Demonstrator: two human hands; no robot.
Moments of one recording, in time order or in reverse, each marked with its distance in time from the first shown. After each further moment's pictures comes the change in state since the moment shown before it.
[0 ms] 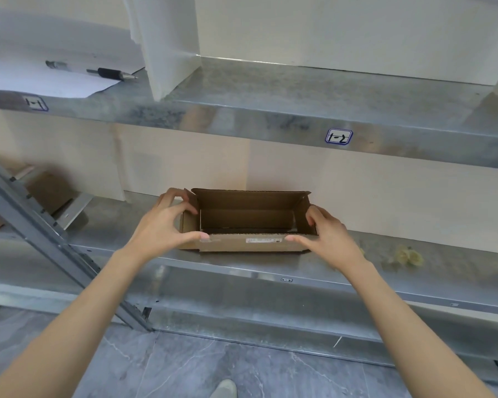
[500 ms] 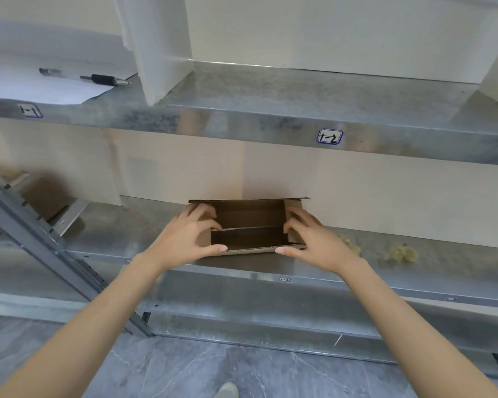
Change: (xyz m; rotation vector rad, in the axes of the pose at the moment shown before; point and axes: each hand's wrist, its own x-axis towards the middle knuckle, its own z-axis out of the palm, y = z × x) left_hand 0.006 0.020 0.027 0.157 -0.229 0.181; right_hand -0.003 -0.001 0.008 -0.082 -0.264 -0.109
